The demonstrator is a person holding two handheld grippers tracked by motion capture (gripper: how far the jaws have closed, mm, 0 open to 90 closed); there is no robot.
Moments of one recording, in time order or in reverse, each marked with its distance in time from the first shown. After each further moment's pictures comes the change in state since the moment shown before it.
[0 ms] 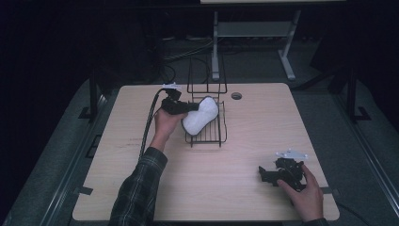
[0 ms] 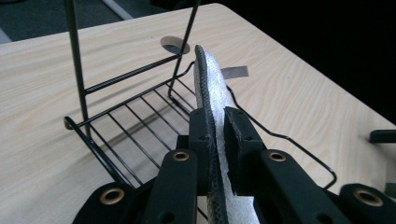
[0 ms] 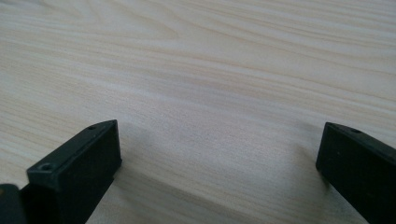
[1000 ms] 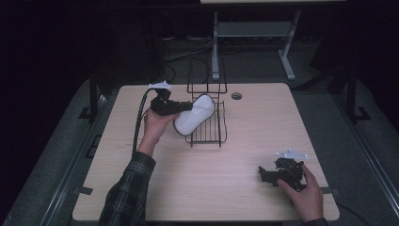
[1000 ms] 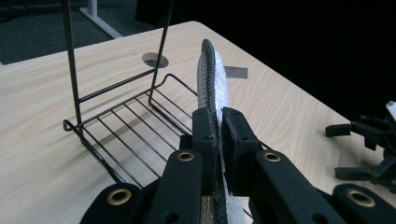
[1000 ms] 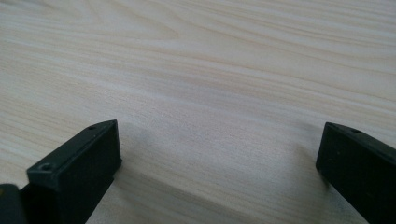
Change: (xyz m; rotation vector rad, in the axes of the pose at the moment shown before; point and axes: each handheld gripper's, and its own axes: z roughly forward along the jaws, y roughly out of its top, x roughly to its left) left arm -0.016 0.003 -0.041 -0.061 -0.058 0.023; right arm 0.000 0.000 0.000 0.000 0.000 0.000
